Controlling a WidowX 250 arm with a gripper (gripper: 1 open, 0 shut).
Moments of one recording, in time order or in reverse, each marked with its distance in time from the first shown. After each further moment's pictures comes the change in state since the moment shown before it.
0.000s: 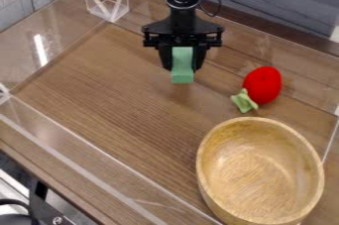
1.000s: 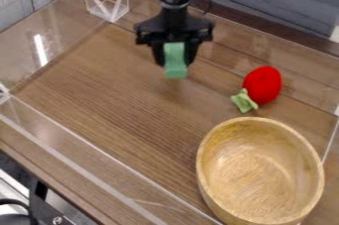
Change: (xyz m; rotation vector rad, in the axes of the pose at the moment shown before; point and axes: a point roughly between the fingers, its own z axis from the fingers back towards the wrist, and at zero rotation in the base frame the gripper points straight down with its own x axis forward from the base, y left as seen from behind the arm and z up) arm 0.010 0.005 0.001 0.018 -0.037 0.092
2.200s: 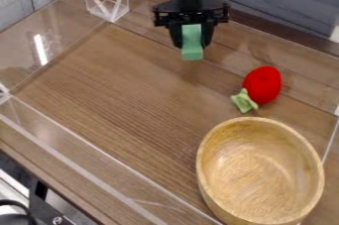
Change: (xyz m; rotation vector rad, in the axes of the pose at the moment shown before) arm 0.034 -0.015 -0.002 -0.084 0.026 -0.079
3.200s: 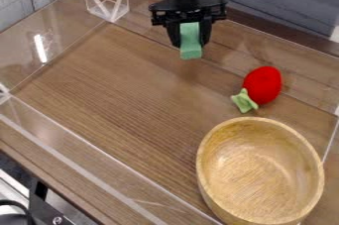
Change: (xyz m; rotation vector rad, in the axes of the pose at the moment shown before) arm -0.001 -0.004 0.004 -0.021 0.030 0.015
